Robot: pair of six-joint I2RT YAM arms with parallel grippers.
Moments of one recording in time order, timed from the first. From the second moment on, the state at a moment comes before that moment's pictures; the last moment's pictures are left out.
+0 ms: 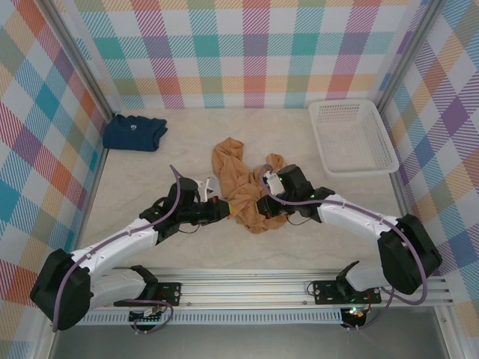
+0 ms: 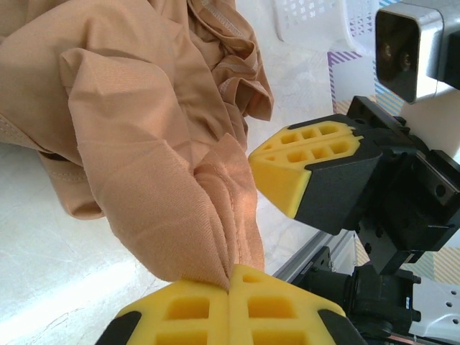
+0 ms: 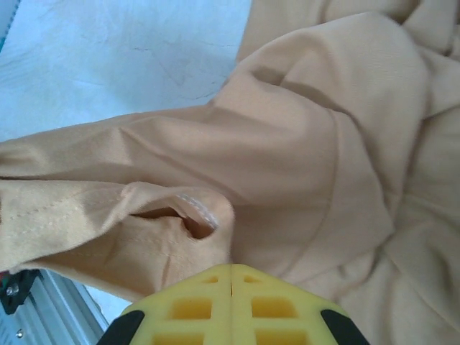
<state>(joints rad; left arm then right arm) -0.62 1.11 0.59 -0.08 0.45 -0.88 0.66 1.36 0.78 -0.27 -0.38 0.34</state>
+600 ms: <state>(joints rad) -0.62 1.10 0.58 -0.08 0.45 -0.88 0.75 1.44 0.81 -0.26 -0.31 0.28</state>
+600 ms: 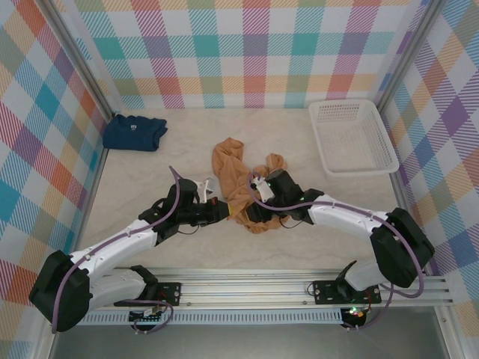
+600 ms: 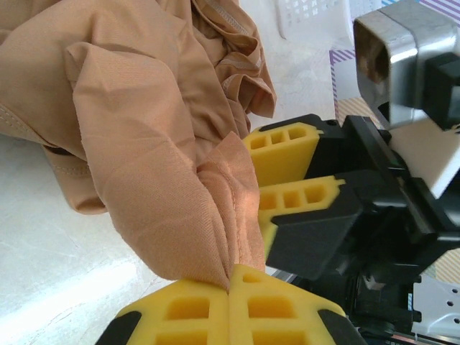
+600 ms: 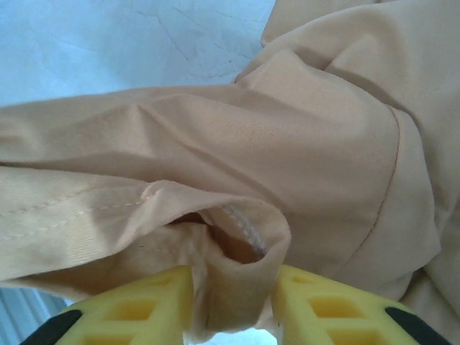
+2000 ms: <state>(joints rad) -0.53 0.94 0.55 -0.22 0.33 -0.91 0.61 1.14 0.71 -0.32 -0.13 0.31</state>
